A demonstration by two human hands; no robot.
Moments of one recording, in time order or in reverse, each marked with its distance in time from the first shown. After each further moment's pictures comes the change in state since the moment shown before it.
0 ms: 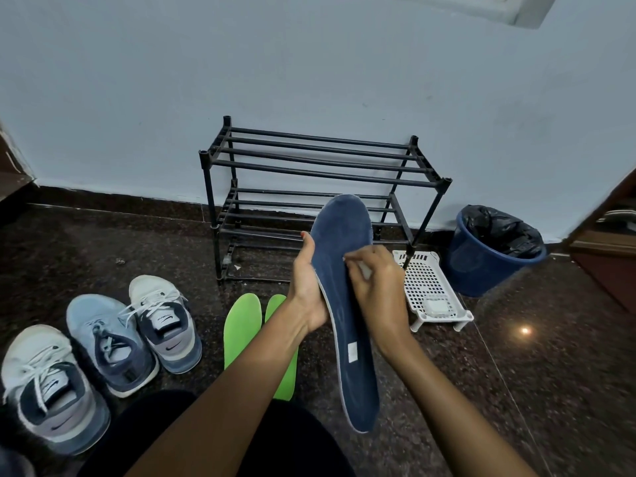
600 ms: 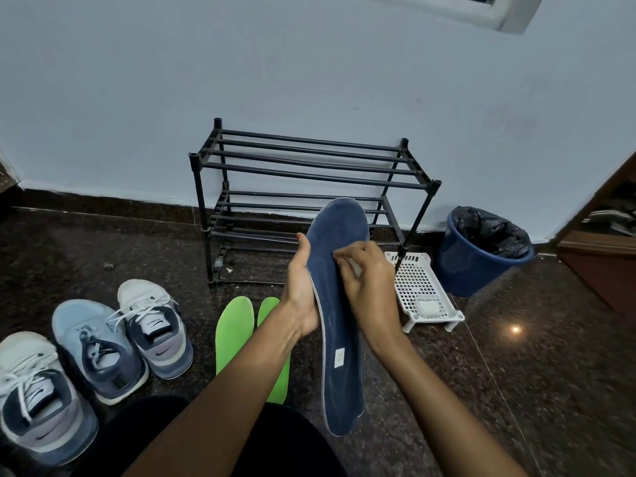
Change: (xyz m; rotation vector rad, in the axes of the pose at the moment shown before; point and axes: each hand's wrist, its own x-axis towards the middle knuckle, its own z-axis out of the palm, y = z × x) left_hand 0.000 -0.003 0.000 0.085 0.022 -0.009; right_hand 0.005 -0.007 -0.002 0.024 0.025 -0.015
